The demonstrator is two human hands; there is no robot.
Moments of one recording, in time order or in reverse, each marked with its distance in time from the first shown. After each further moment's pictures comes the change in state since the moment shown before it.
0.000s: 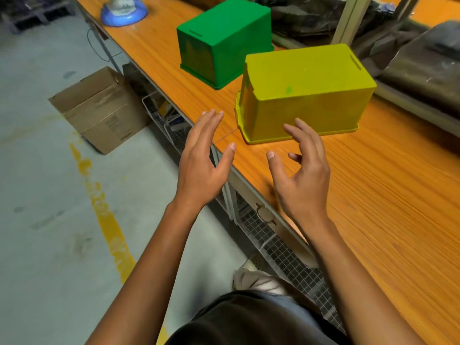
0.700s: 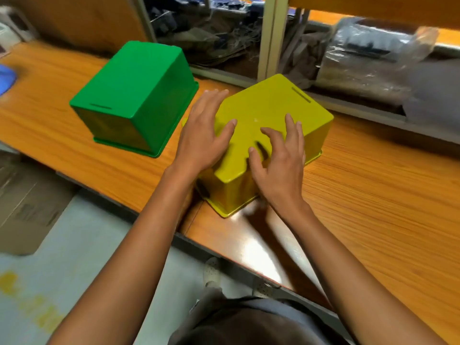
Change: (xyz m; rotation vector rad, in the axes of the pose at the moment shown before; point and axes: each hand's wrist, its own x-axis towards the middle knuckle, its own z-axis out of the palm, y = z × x) left_hand 0.270 -0.063 0.134 -0.063 -0.374 0.334; right_hand 0.171 0.082 0.071 -0.482 0.241 0.318
